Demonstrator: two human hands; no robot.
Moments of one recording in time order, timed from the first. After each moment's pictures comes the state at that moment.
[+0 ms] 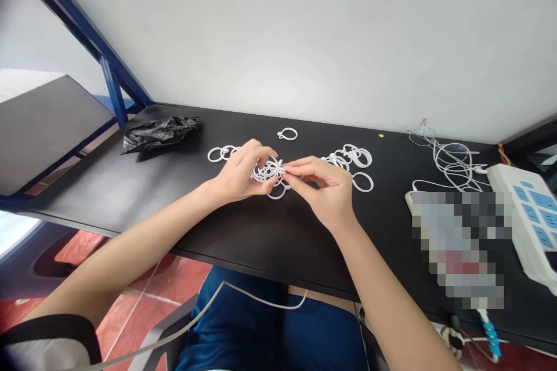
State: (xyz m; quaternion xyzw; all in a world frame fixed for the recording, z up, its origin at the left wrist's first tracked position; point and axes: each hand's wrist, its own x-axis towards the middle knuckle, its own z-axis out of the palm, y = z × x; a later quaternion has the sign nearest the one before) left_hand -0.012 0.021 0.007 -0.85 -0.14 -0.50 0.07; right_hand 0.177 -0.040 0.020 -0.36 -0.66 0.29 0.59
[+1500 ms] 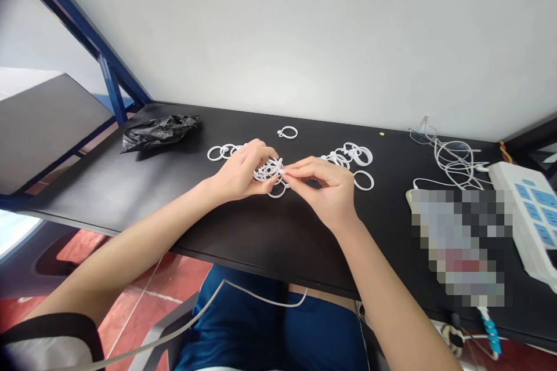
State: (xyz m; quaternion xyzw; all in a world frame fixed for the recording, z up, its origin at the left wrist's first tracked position) left_hand -0.014 0.021 0.010 -0.87 -0.14 -0.46 0.05; right_hand 0.178 -0.042 0.022 -0.38 -0.69 0.25 0.57
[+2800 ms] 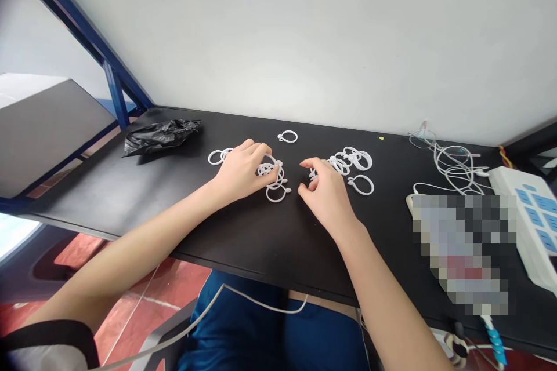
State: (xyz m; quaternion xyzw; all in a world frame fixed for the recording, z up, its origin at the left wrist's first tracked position) left_hand -0.013 0.024 -0.002 -0.85 -0.40 -0.32 0.12; right_hand 0.189 -0.031 0.014 -0.63 -0.68 0.19 0.32
